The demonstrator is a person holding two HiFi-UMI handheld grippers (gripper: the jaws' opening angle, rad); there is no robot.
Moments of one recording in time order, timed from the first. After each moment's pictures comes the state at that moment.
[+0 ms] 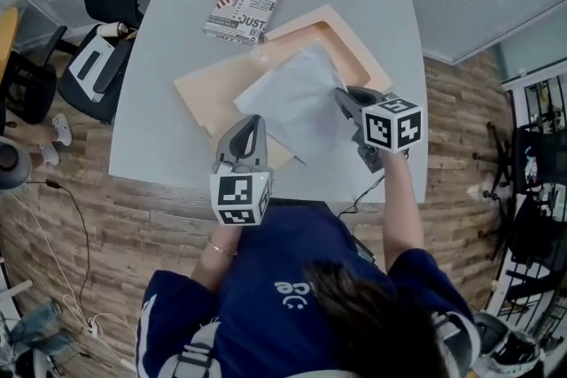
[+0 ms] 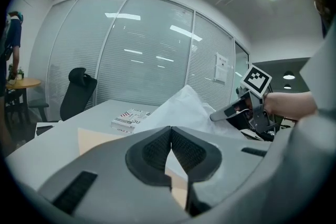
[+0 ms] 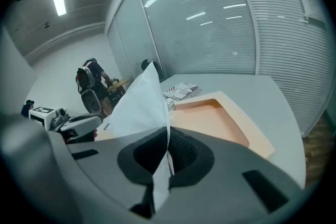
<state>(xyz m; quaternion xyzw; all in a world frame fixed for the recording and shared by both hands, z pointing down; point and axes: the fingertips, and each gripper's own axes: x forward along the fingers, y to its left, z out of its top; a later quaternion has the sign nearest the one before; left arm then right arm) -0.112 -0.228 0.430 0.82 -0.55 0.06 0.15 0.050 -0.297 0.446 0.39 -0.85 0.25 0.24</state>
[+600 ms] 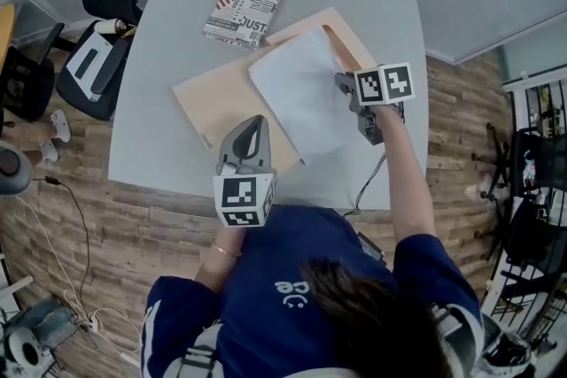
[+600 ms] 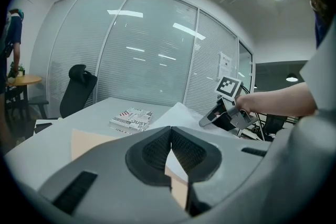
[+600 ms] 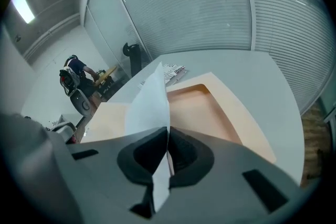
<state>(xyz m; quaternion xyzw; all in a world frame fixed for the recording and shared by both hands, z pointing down) -0.108 -0.252 0.430 0.81 -0.56 0.06 0.16 0.063 -0.371 0.494 0.40 -0.78 0.36 0.32</state>
